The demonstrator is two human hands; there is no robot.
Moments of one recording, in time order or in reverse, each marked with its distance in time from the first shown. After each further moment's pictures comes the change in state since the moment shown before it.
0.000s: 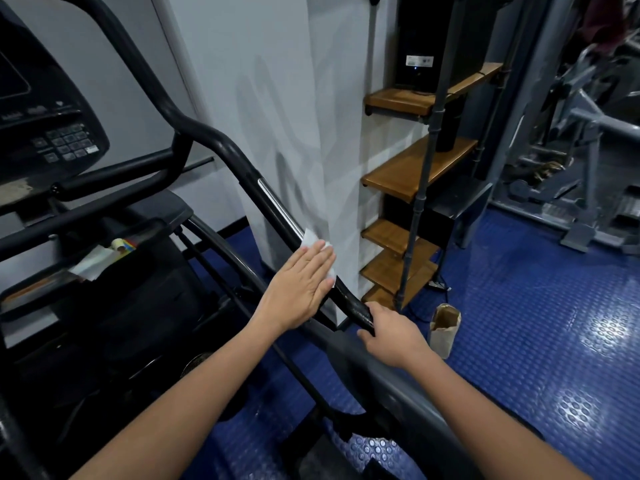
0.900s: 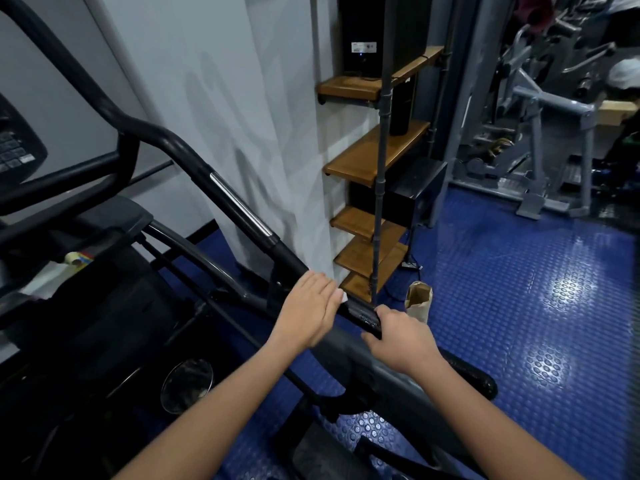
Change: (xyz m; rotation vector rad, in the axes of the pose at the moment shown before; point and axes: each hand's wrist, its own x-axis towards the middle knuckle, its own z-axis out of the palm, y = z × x) left_hand -0.008 0.093 0.008 -0.237 -0.026 0.041; right_hand -0.071 0.034 -0.004 -0.074 0.124 0.166
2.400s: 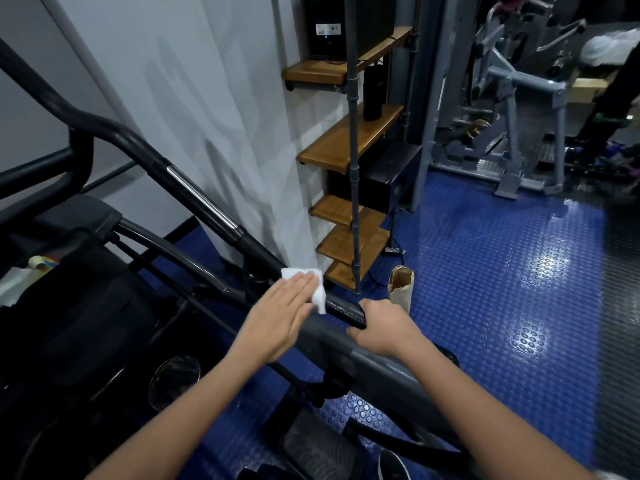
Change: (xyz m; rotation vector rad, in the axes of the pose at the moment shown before) left_hand -0.034 0.002 0.014 -0.011 -0.068 0.033; right_hand -0.003 0.029 -0.009 0.104 -0.173 0.032
